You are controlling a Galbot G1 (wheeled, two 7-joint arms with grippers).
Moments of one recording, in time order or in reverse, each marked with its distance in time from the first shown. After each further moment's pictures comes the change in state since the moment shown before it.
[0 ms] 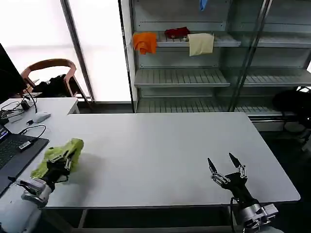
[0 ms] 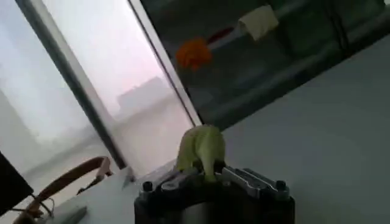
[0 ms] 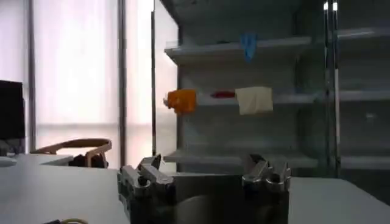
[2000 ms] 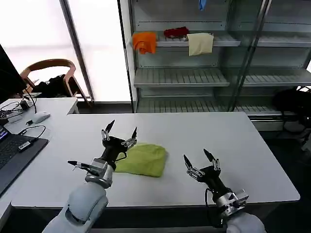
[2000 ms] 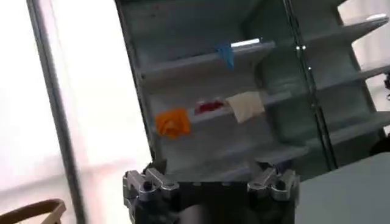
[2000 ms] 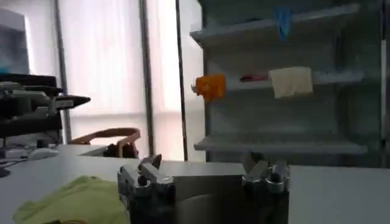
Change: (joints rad) left arm -0.318 -0.226 0.441 -0.234 0.026 0.241 -0.362; right arm 0.232 0.074 -0.209 -0.024 -0.020 -0.213 0.015
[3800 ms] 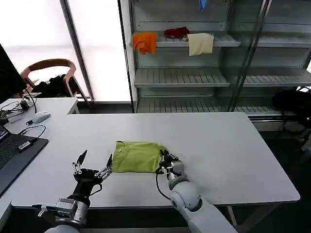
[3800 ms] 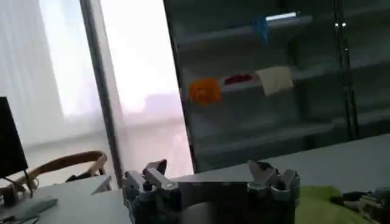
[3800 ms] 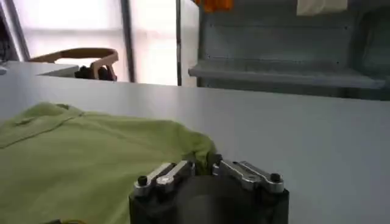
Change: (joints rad) left arm 0.449 -0.057 -0.263 -0.167 0.028 -0.098 0.037; right arm 0.471 0.302 -0.377 -0.433 -0.098 -0.336 0.289
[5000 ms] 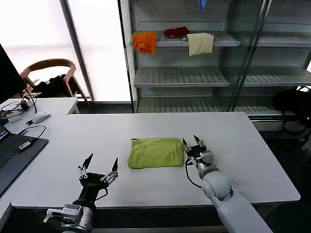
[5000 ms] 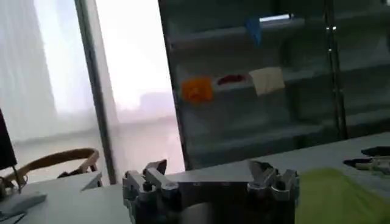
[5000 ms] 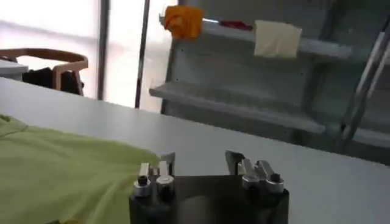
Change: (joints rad) left arm 0.032 -0.030 0.053 -0.028 0.043 -0.010 -0.011; right arm -0.010 -0.181 0.187 0.029 -0.080 0.066 -0.151
